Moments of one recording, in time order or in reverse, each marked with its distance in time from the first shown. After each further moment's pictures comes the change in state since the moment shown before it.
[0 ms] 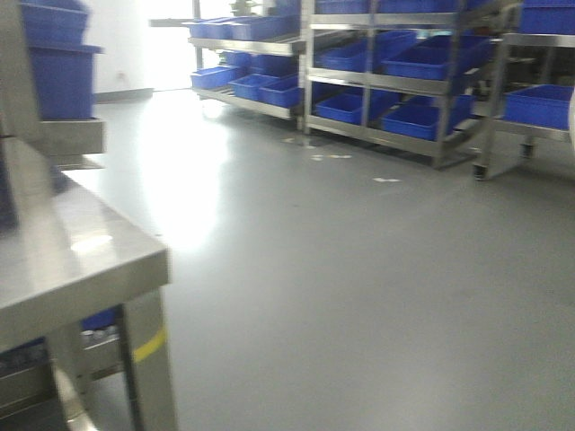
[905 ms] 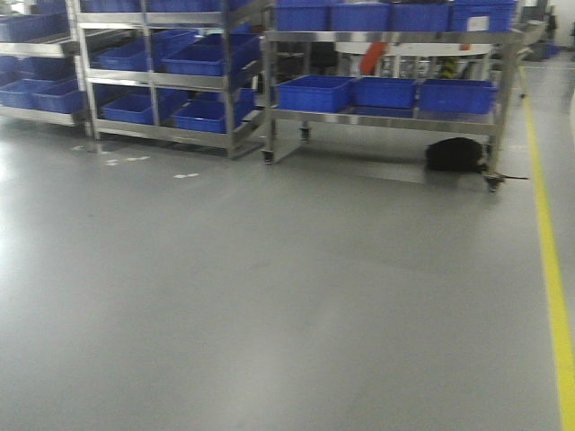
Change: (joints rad) left arm 0.000 0.000 0.000 0.000 0.000 0.000; right arm 0.000 0.000 0.000 0.000 0.000 0.000
